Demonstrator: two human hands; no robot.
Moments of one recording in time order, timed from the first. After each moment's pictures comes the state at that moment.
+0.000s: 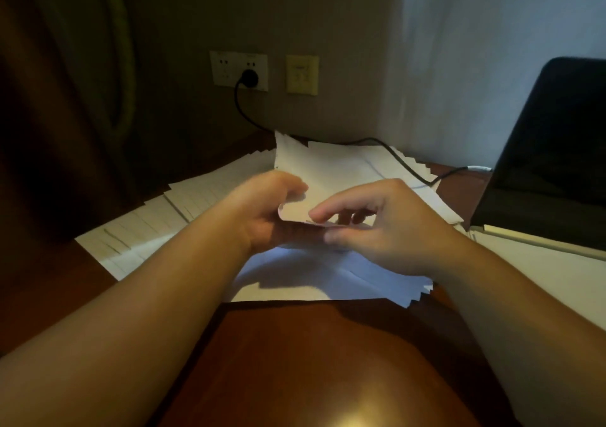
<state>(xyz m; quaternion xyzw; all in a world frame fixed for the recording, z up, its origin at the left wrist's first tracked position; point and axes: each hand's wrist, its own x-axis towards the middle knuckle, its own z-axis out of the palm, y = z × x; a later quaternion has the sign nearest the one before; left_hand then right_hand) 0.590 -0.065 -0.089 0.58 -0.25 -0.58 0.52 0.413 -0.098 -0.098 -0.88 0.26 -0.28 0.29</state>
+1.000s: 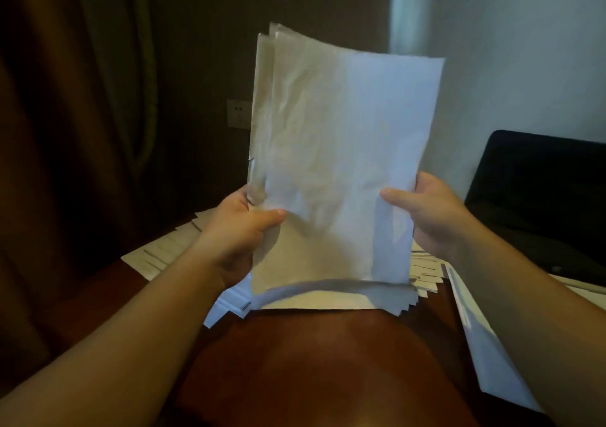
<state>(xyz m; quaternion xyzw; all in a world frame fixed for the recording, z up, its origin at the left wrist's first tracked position) 0.626 0.007 -0.076 0.52 -0.43 -0.40 0.62 0.398 -0.096 -0.044 -0.60 0.38 -0.45 0.53</state>
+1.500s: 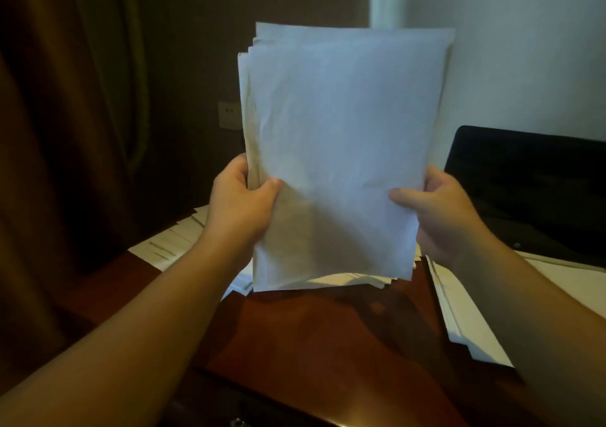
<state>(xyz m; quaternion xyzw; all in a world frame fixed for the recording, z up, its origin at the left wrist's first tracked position) 0.597 0.038 -0.046 0.56 -0.43 -0.24 0.67 0.379 -0.021 -0.035 -0.59 0.36 -0.52 0.50</state>
